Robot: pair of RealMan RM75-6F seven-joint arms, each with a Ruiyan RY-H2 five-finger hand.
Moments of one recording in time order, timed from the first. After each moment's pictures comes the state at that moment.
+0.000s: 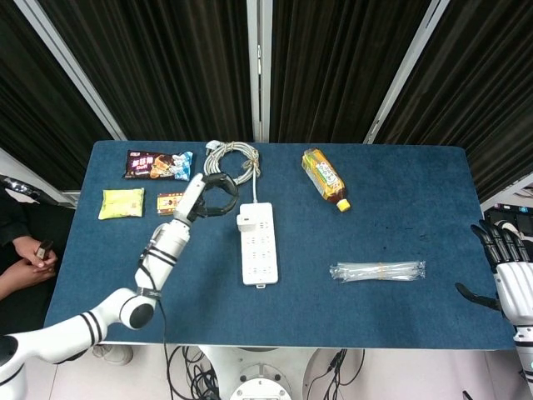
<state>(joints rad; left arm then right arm) -0.72 -1.65 -0.53 -1.36 1.36 0.89 -0.70 0.09 -1.03 0.07 -1.57 -1.56 1.51 0.21</state>
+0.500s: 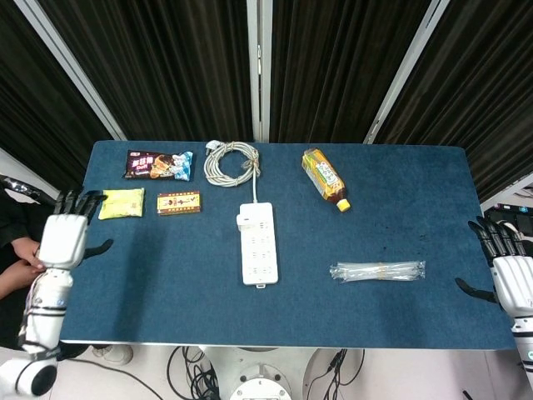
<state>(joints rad) -0.30 -1.27 -0.23 -1.53 1.39 1.33 0.20 0.13 -1.06 0.08 -1.48 -1.55 1.46 0.23</state>
